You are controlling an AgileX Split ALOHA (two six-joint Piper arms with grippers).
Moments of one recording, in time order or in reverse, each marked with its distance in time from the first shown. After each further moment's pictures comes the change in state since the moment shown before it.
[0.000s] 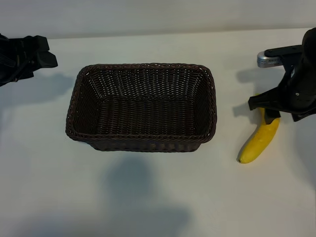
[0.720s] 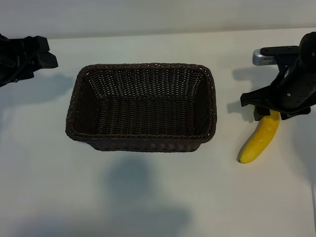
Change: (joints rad) left arm 0.000 0.000 0.000 -0.001 0.004 0.000; right arm 0.000 0.032 0.017 0.055 -0.108 -0.008
